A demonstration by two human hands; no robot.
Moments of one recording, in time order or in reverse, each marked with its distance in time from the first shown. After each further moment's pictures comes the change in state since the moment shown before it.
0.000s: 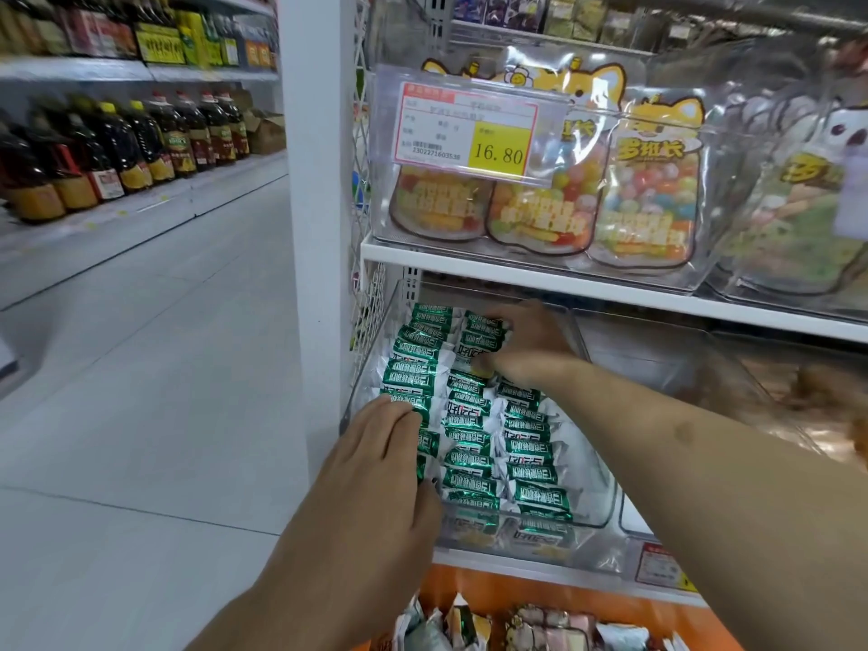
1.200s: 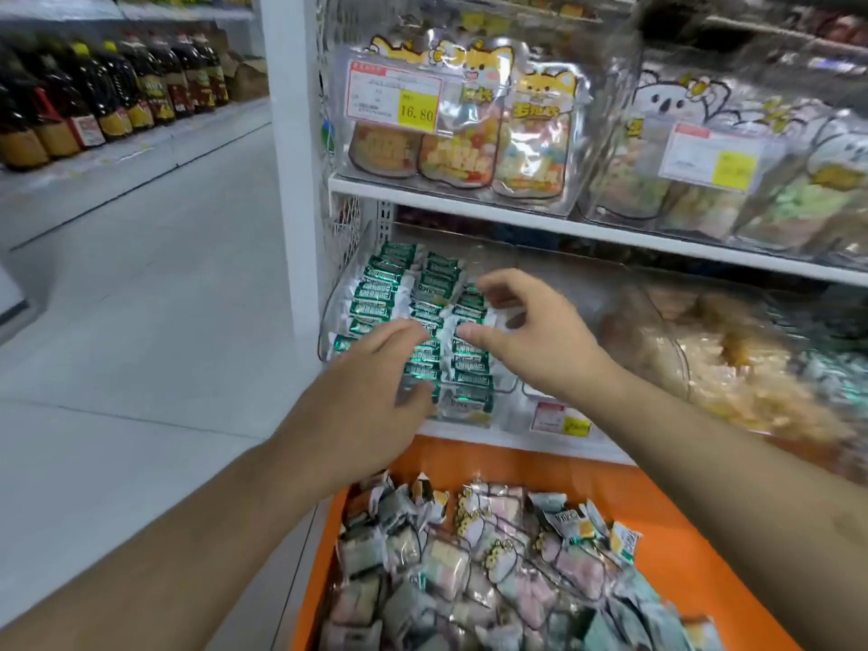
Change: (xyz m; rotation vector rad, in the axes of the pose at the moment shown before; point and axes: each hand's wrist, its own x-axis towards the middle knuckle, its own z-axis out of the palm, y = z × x) left_hand -0.049 0.048 -0.020 -0.144 0.055 0.148; right_hand -0.206 -0.037 -0.074 -0.005 0.047 -0.187
